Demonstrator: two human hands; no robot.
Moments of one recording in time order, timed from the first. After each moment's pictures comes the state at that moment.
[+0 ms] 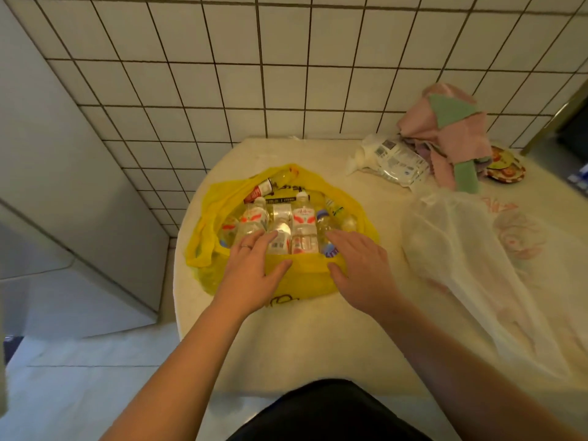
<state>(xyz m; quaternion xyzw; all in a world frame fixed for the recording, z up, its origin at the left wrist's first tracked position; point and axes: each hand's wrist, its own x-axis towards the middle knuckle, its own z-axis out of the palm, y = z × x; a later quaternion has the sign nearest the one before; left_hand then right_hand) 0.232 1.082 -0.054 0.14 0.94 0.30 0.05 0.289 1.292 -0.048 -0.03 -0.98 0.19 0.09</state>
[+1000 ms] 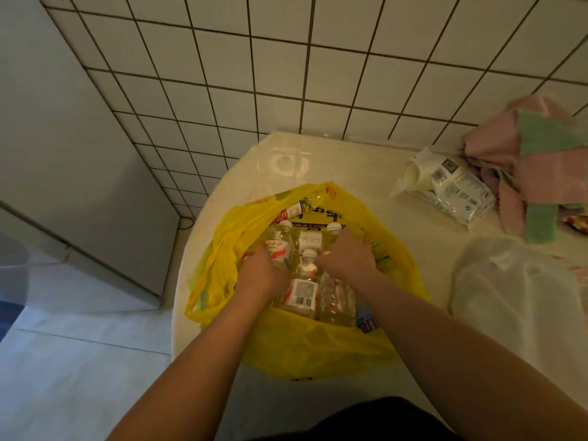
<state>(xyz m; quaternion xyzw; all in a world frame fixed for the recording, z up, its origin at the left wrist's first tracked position) 0.077 1.099 -0.119 -0.13 0.90 0.35 0.20 0.062 1.266 -0.101 -0.21 -0.94 0.19 -0.20</state>
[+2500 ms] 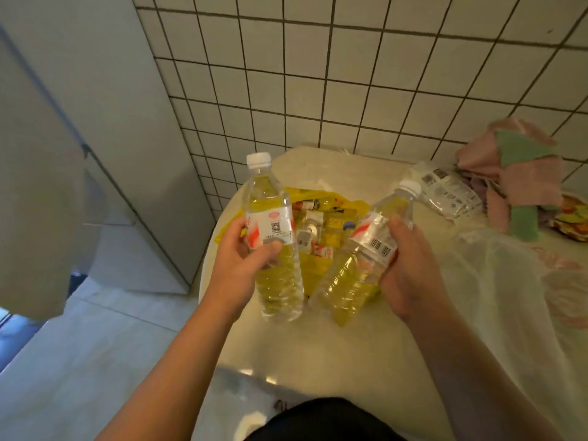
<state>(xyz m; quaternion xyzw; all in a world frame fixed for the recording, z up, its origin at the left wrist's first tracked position) 0.302 1.085 0.013 -0.04 0.68 0.73 -0.04 0.285 1.316 0.017 -0.13 -0.50 0.86 0.00</state>
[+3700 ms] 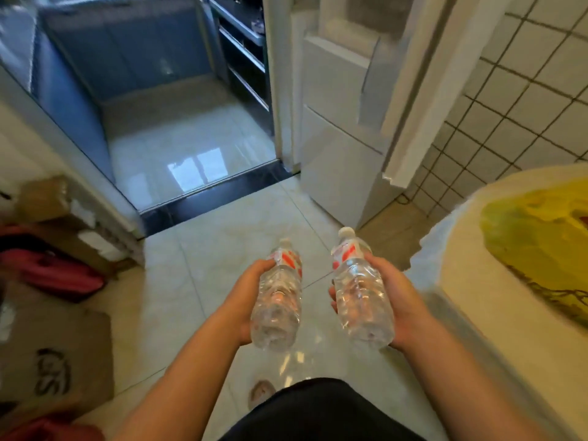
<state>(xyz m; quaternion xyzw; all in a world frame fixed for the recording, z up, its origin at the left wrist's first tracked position) 0.691 0.770 -0.046 -0.46 0.28 0.84 -0.01 0.541 0.926 -0.042 -0.14 -0.43 0.65 -0.62</state>
